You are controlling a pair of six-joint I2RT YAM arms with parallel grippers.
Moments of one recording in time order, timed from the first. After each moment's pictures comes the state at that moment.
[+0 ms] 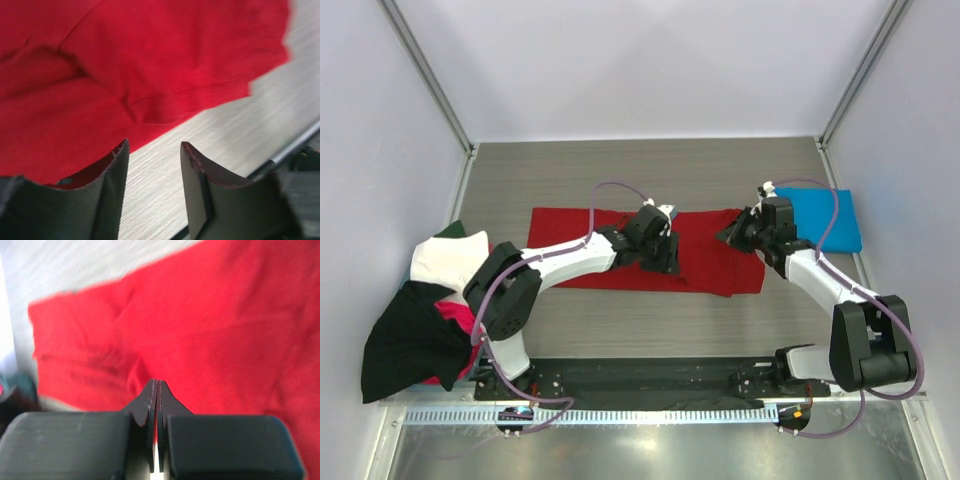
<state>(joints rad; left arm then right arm) -0.85 1.76 1.21 -0.28 0.13 -0.58 0.12 1.33 0.71 -0.02 -0.28 0.65</state>
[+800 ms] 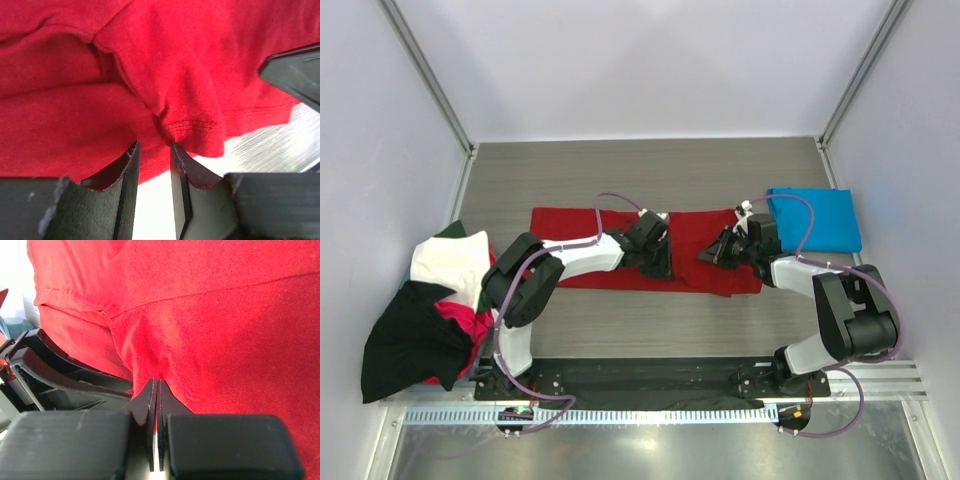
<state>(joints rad) -0.82 1.91 1.19 -0.23 0.13 -0.71 0.20 1.48 0.56 0.24 -0.49 0.66</state>
